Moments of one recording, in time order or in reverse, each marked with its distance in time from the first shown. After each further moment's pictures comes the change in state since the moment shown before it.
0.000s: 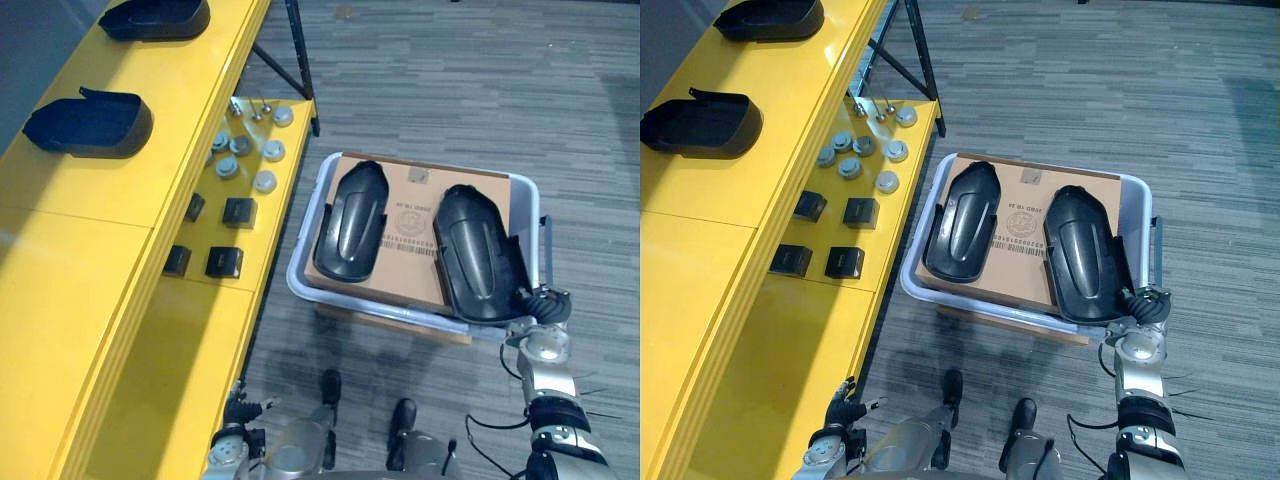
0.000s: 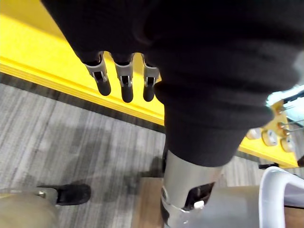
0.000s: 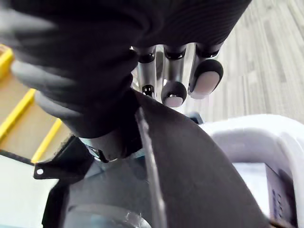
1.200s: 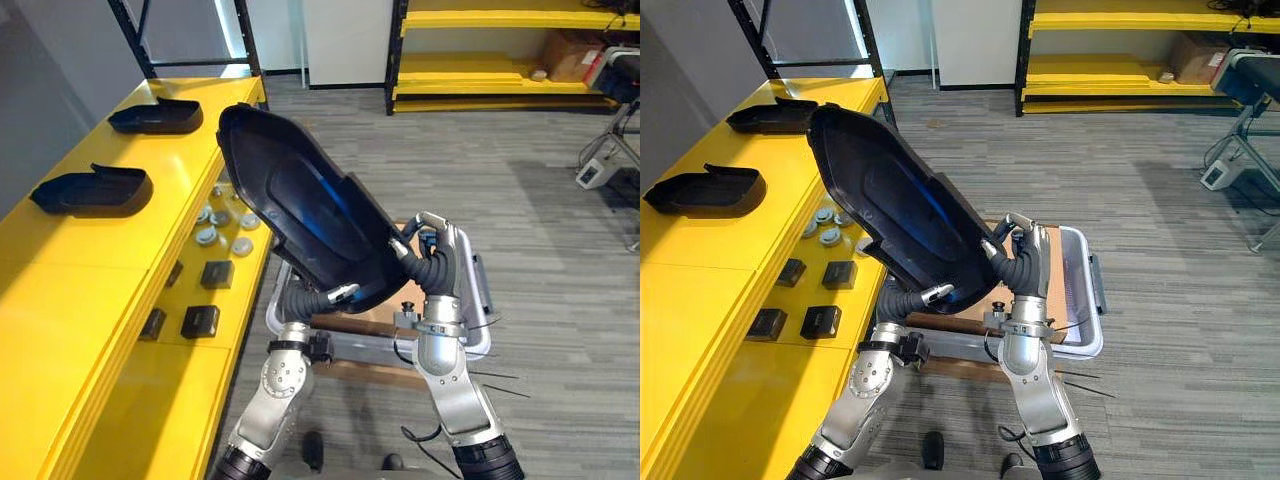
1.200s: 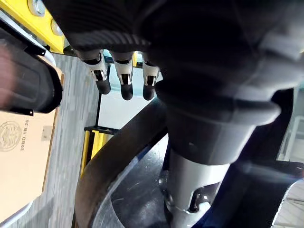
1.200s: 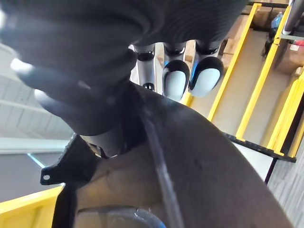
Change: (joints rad) left arm -0.182 -0.004 -0.447 -0.552 -0.198 -0.042 0.177; right arm 0.091 0.250 0.684 -0.593 -0.323 -0.086 -0.105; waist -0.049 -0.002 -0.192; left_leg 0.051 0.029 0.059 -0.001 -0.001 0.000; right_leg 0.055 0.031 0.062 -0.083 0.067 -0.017
